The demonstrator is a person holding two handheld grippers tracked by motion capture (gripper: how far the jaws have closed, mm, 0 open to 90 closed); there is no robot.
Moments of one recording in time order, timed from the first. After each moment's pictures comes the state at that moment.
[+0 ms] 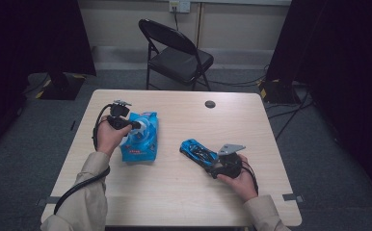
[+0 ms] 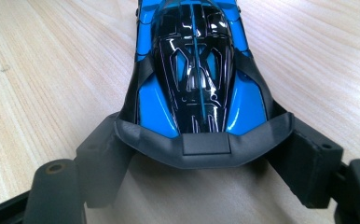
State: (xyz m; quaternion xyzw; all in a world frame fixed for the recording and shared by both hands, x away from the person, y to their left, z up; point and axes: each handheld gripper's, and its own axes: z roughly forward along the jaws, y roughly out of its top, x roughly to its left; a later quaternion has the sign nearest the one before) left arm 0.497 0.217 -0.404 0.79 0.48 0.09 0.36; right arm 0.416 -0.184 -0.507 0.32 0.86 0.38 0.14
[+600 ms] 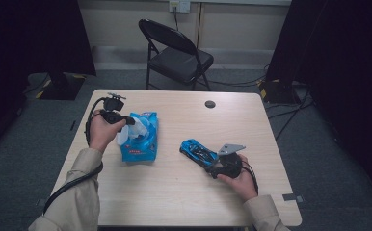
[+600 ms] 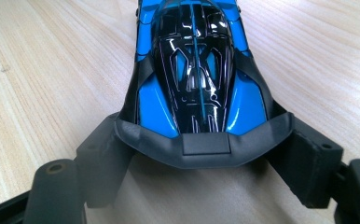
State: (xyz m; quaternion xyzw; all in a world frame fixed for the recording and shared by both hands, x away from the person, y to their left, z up) left arm 0.491 0.227 -0.367 0.79 0.50 0.10 0.34; right arm 0.416 -0.184 -0.507 0.32 0.86 0.39 0.14
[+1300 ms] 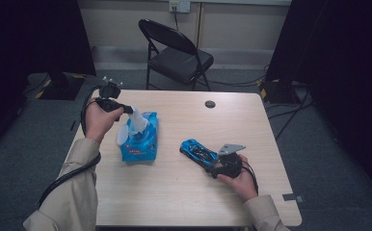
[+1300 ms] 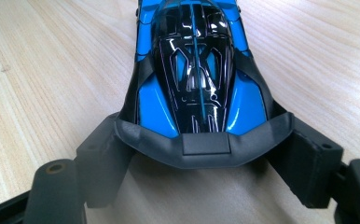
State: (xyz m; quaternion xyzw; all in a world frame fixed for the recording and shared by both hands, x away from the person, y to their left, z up) left arm 0.493 0.224 -0.320 0.78 0.50 0.11 0.35; right arm 0.416 -0.184 -0.507 0.32 0.86 0.39 0.14
